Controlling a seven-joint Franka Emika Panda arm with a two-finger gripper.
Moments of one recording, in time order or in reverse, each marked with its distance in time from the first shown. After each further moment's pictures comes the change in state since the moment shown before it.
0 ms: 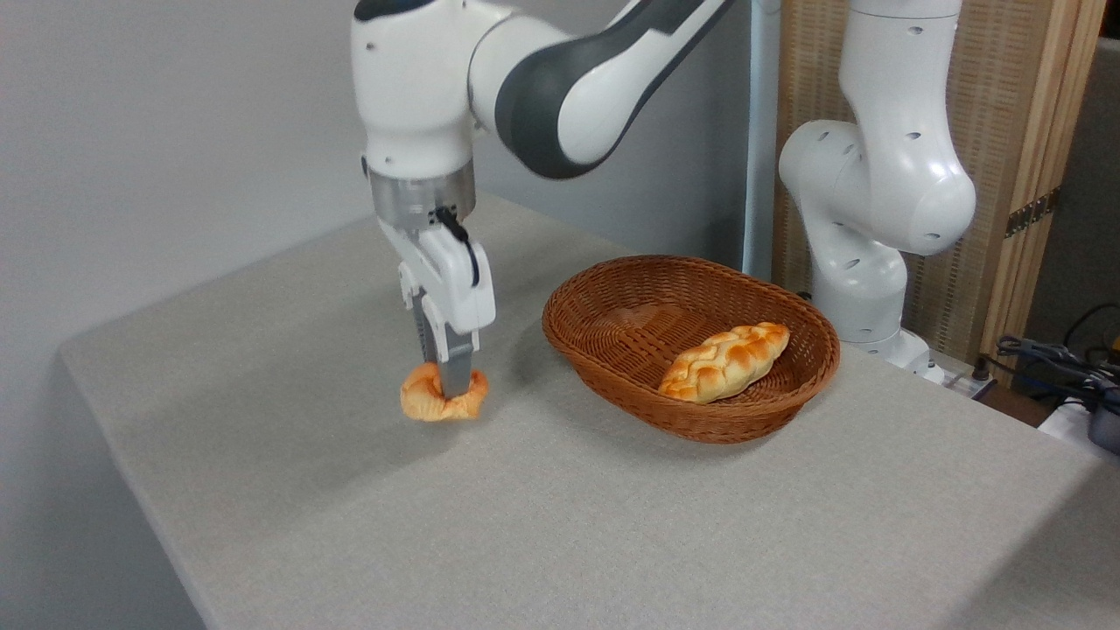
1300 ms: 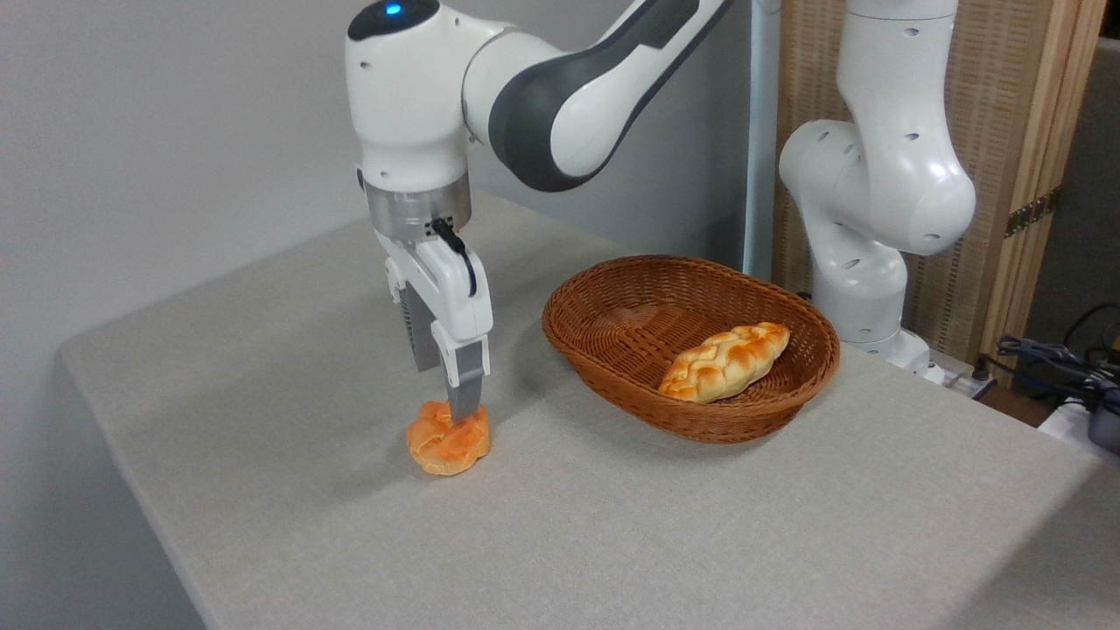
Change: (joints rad) arm -0.001 0.006 0.000 0.005 0.000 0.003 -0.011
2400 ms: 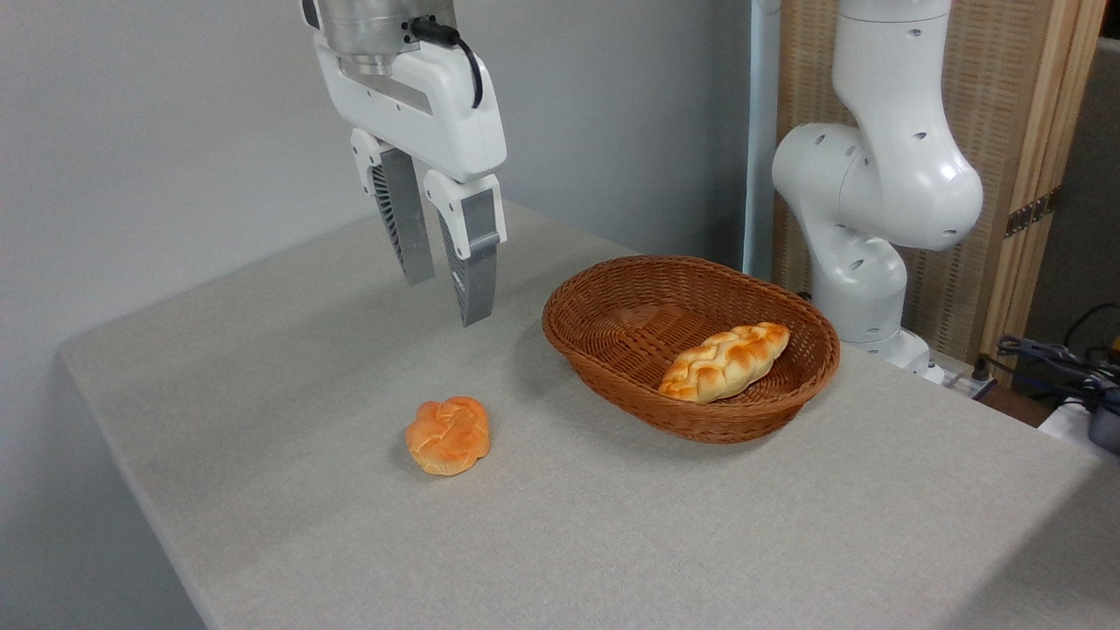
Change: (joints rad) arm 0.174 0.047 -0.041 0.487 0.122 -0.487 -0.058
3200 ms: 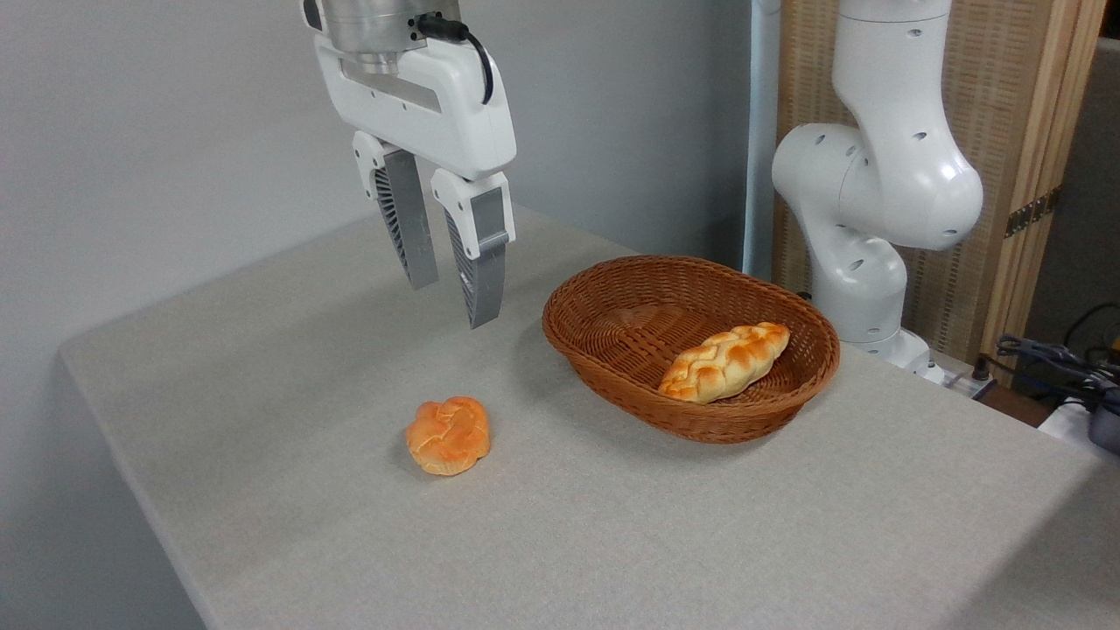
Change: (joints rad) arm 0.002 0.000 0.007 0.003 0.002 -0.004 -0.024
